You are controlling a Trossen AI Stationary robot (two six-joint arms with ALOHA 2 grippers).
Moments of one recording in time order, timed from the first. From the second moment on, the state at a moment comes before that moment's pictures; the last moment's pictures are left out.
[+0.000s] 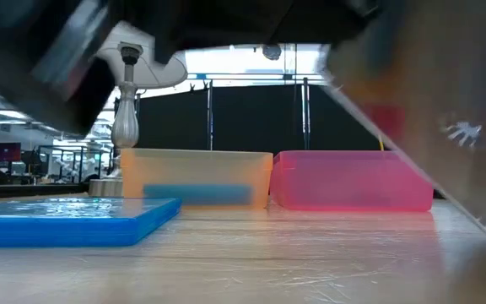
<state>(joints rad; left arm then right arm) -0.72 2.19 1.43 0.26 -0.87 0.98 0.91 1.90 0.83 0.20 0.55 0.93</state>
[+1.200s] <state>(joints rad) -0.73 2.19 1.43 0.15 -0.87 1.13 0.91 1.90 0.83 0.20 0.56 0.91</state>
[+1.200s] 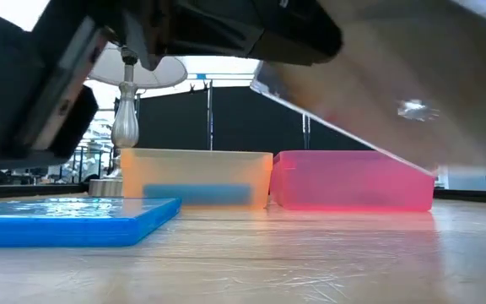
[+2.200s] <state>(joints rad) -0.89 2.10 1.43 -0.04 -1.29 1.24 0.88 1.61 0.83 -0.21 0.91 0.92</state>
